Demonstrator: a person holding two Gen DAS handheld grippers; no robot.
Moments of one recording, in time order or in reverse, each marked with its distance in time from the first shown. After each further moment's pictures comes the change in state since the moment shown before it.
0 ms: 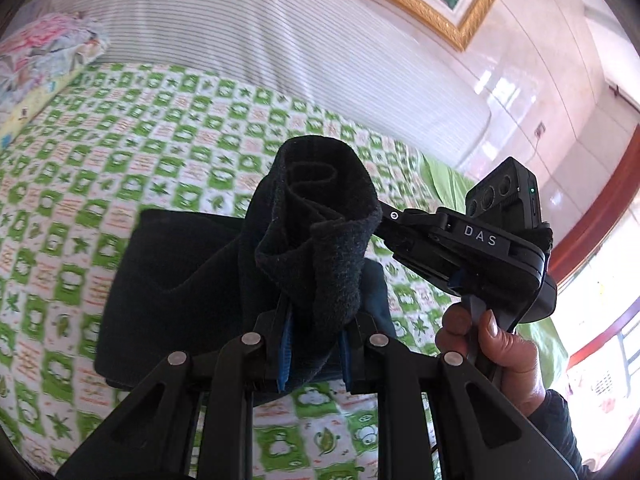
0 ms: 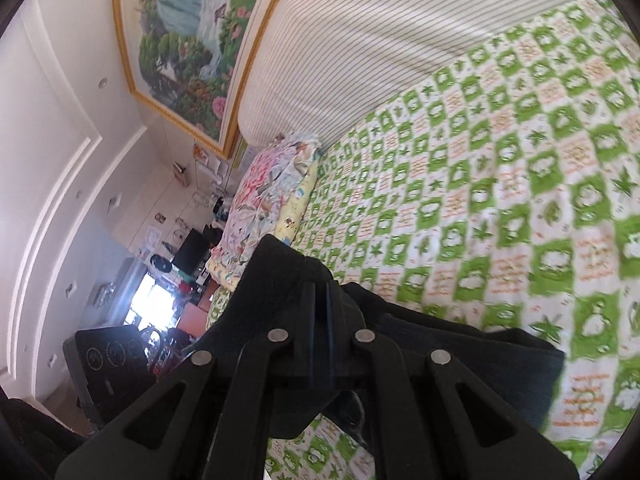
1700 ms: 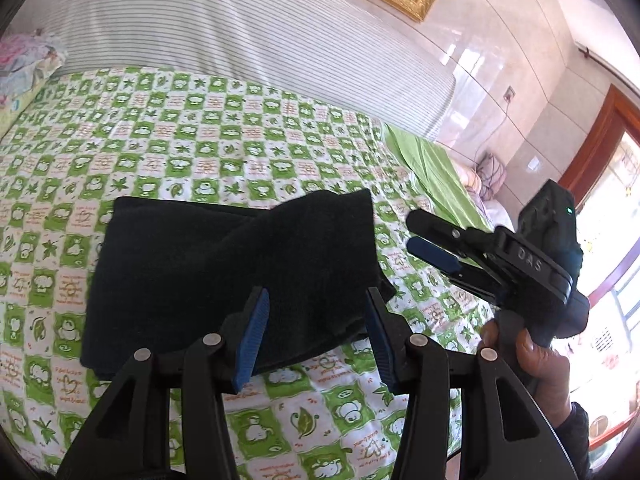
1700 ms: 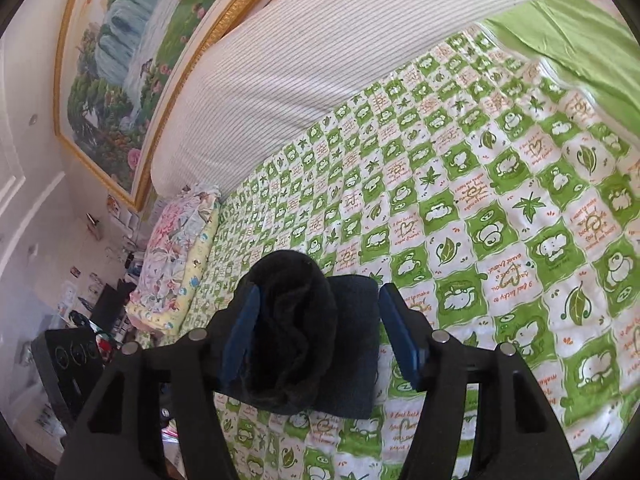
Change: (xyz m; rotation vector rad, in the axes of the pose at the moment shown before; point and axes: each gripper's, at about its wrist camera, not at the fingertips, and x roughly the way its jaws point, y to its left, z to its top) left arm -0.001 -0.016 -0.016 0.105 0.038 -0.067; right arm -0.112 0.001 -0.057 0.059 -0.209 -0.392
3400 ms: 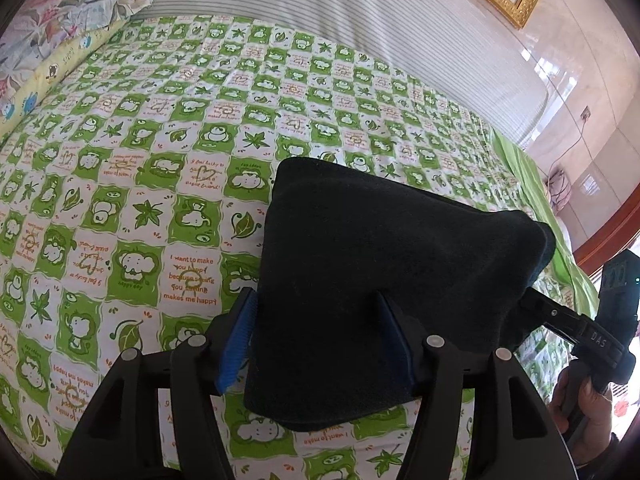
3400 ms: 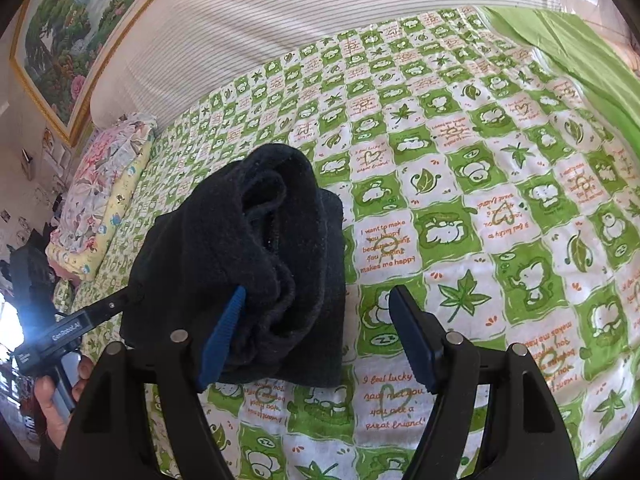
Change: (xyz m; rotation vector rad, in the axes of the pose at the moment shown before) left arm 0.026 0.127 0.000 -0.144 0.079 0.204; right arm 0.049 0.005 -0.044 -0.117 0.135 -0.278
